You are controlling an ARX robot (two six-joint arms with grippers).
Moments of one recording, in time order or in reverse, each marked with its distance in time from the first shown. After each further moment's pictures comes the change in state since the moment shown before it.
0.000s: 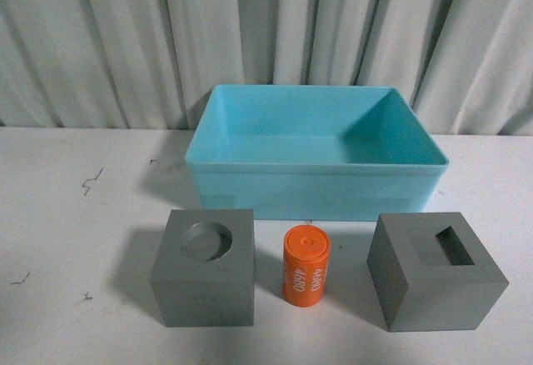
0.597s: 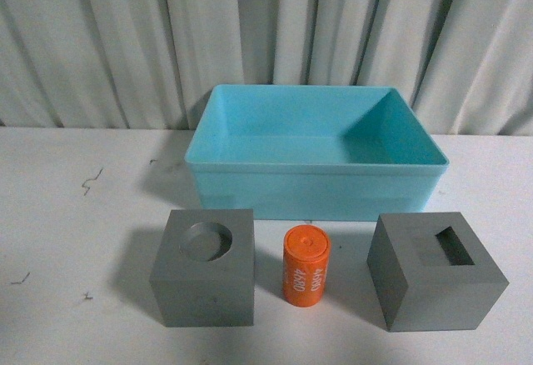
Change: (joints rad) left arm 0.000 0.000 0.000 0.000 0.000 0.000; right arm 0.000 0.000 0.000 0.000 0.000 0.000
